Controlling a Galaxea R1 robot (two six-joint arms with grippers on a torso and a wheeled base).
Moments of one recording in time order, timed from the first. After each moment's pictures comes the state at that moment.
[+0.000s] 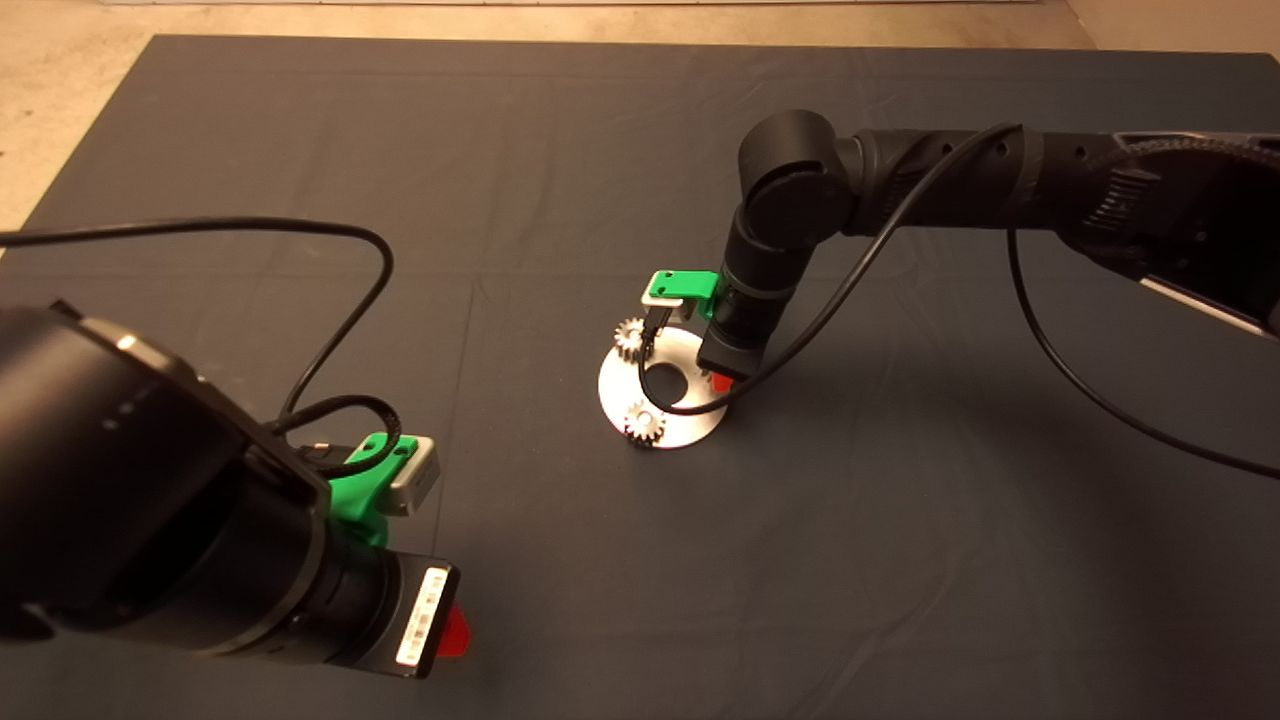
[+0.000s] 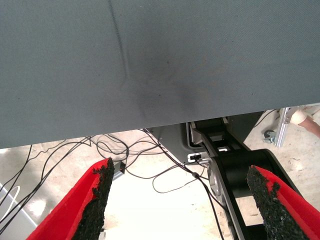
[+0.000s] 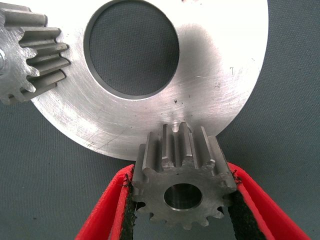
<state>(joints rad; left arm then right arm) -0.52 2.35 -0.35 0.10 1.53 -1.87 0.36 2.86 -1.38 -0.24 -1.53 0.36</state>
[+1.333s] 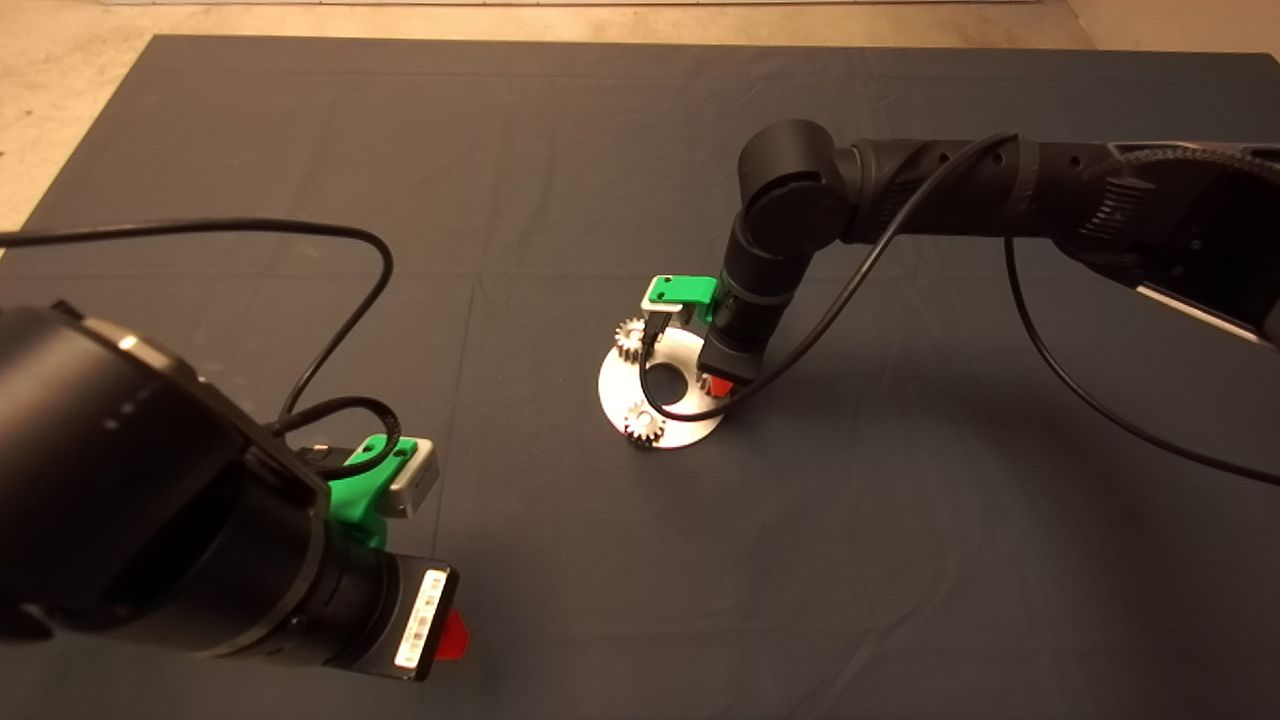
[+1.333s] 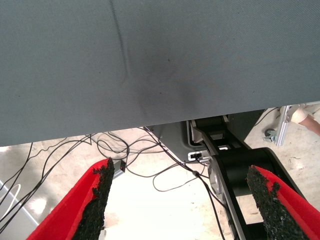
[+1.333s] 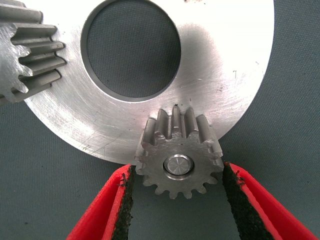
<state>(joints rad) -0.52 2.35 -0.35 0.09 1.53 -1.87 0.35 2.85 -1.38 -0.27 -1.53 0.34</state>
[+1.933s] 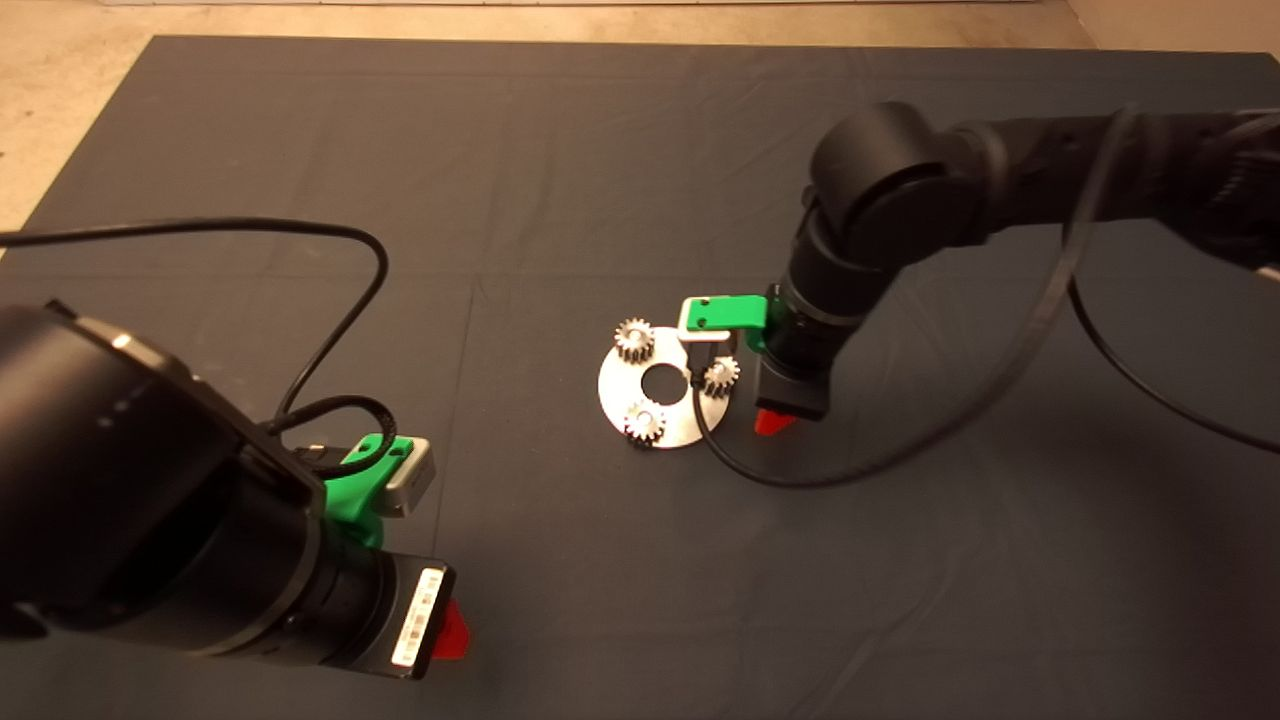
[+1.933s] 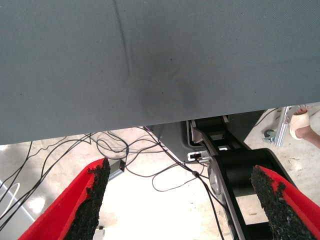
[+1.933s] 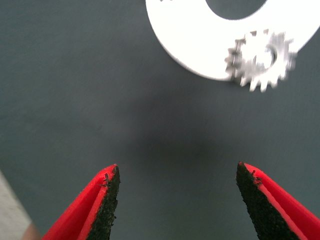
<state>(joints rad) -0.52 2.34 -0.35 0.09 1.53 -1.87 0.47 2.66 -0.98 -0.12 -1.52 0.43</state>
